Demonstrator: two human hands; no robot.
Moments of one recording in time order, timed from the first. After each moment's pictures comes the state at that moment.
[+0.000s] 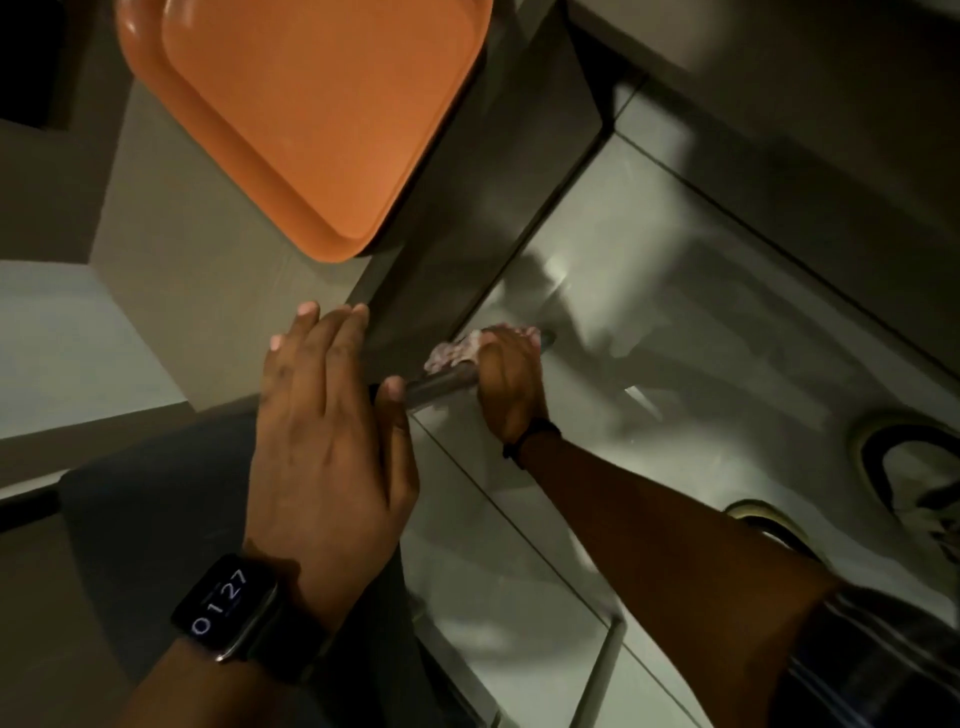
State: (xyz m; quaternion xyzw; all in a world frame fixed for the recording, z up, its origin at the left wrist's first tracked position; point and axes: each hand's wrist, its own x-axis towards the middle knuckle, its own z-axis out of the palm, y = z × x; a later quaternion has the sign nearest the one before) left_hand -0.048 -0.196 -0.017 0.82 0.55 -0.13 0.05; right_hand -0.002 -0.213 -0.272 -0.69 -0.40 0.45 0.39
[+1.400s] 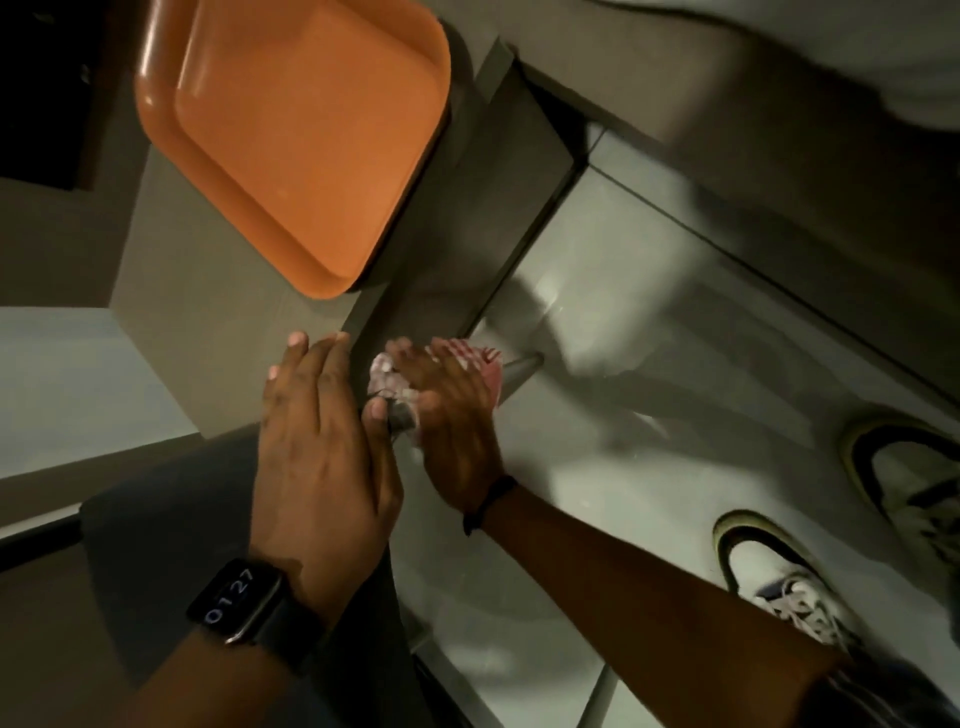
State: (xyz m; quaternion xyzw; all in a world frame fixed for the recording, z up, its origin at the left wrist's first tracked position) left_hand -0.044 -0.201 -0.017 0.82 0.55 -0.14 0.03; right_hand -0.022 -0.230 -0.212 -0.60 -0.45 0.38 0.54
